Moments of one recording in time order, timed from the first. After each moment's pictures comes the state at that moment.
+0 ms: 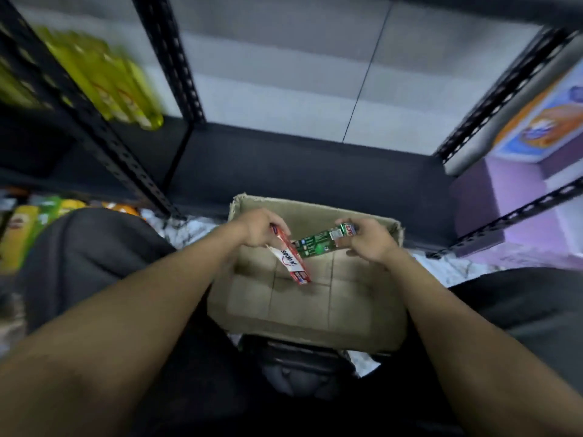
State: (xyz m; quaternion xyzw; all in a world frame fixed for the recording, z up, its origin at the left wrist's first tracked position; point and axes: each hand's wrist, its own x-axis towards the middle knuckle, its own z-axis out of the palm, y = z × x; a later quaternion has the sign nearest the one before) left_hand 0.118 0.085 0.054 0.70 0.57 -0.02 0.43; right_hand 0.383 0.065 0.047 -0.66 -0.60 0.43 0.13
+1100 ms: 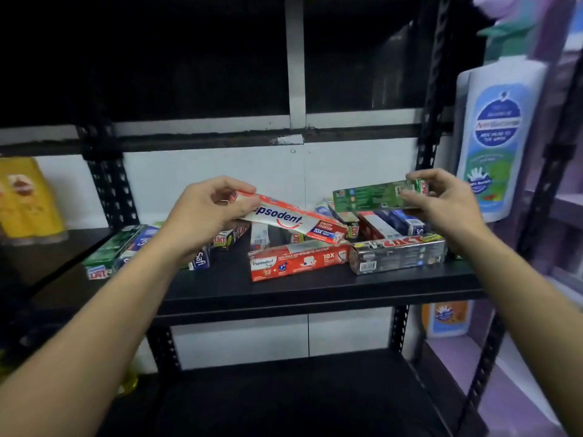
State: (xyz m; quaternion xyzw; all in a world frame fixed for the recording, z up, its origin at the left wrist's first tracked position) left_hand 0.155 0.138 0.523 0.68 0.39 0.51 0.35; right_hand 0.520 0.129 0.490 -0.52 -0.53 0.18 0.65
